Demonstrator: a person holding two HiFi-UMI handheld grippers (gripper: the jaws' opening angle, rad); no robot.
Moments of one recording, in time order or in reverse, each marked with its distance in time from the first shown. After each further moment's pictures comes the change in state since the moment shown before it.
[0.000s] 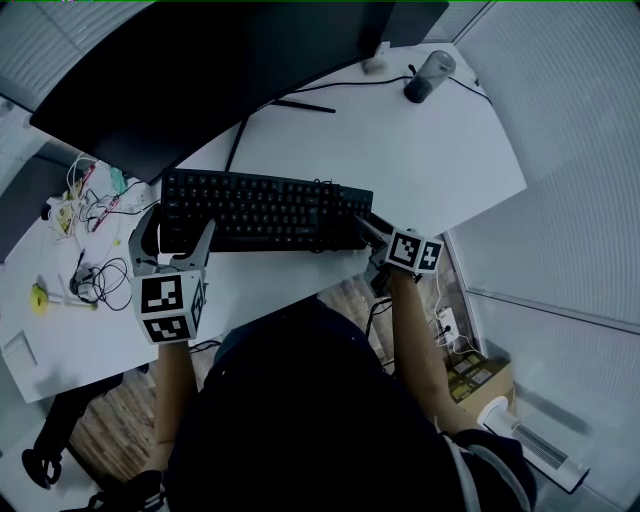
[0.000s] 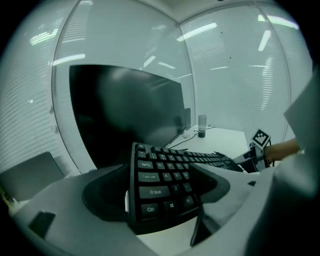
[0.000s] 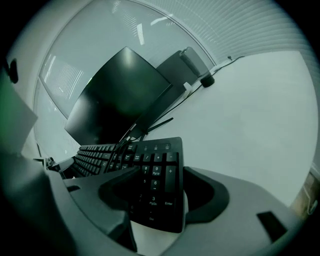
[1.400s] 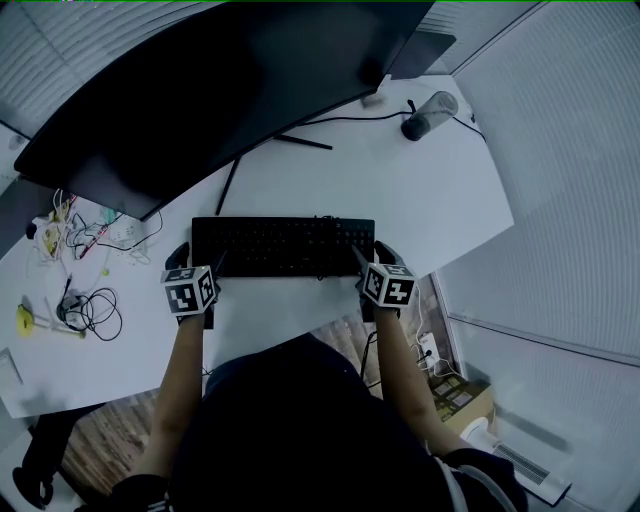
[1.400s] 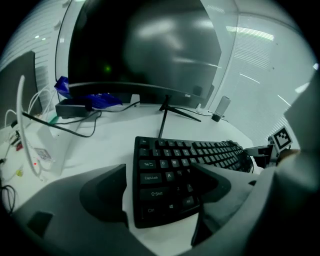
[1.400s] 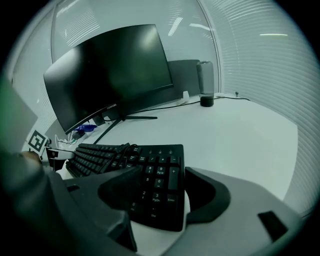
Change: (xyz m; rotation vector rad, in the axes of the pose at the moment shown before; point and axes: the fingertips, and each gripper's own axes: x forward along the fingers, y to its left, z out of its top) left arm 0.143 -0.005 -0.162 -0.384 0.283 -0.120; right arm 0.022 -0.053 0.028 -0.367 0.025 -0.408
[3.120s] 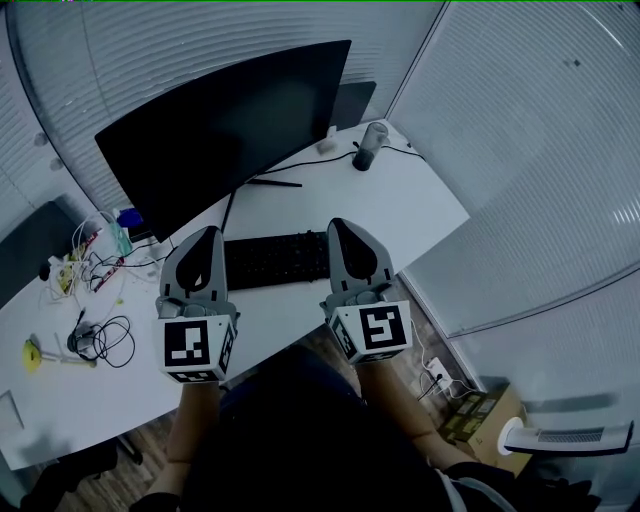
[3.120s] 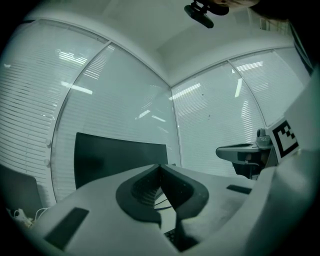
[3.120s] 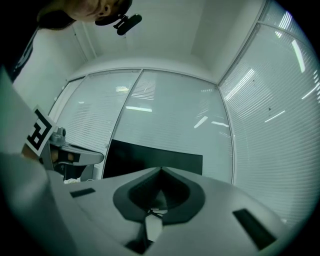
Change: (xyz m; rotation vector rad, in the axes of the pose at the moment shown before) left arm -0.322 -0.150 0.154 0.384 -0.874 -0.144; right arm -0.318 0.239 0.146 -0.405 -0.939 0.009
